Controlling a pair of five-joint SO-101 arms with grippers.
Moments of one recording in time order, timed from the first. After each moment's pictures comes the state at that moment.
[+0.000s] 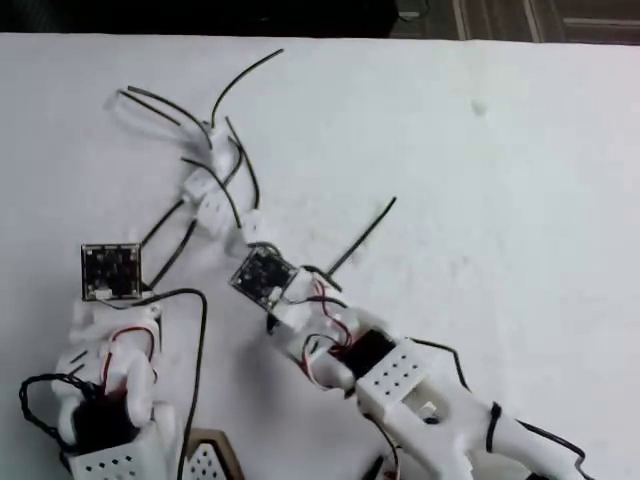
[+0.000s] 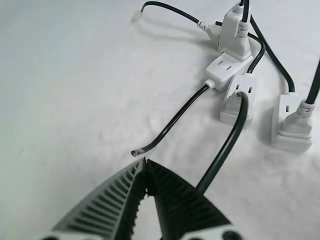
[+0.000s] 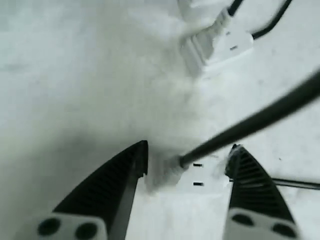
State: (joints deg) left arm -19.9 -103.7 85.5 63.8 -12.8; right arm -44.9 -42.0 70.4 29.2 16.7
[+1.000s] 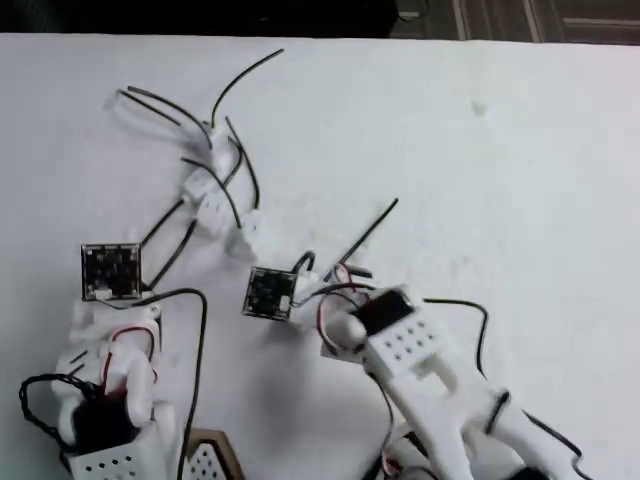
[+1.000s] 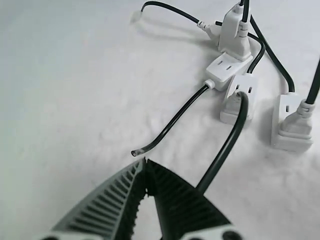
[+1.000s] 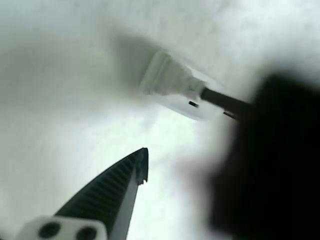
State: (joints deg) left arm -19.9 -103.7 85.5 63.8 -12.8; right arm -33.7 -34.4 58.0 58.4 49.8
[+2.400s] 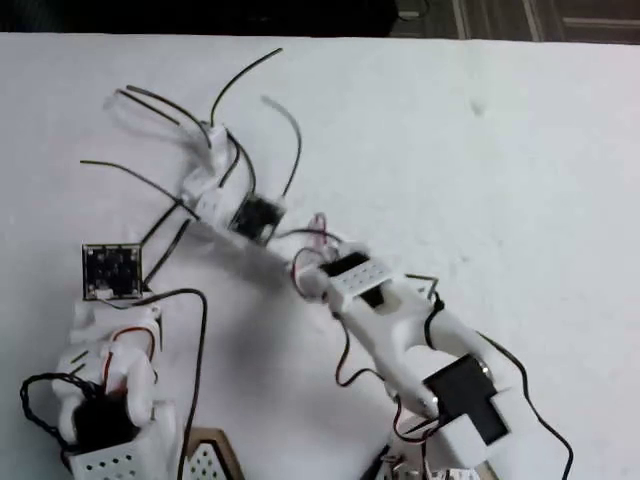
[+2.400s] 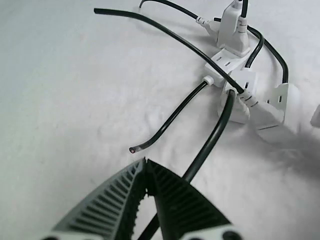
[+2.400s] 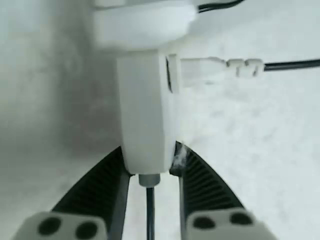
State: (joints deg) left arm -19.9 -103.7 86.0 63.8 -12.8; right arm -29.8 -1.8 45.8 18.4 35.9
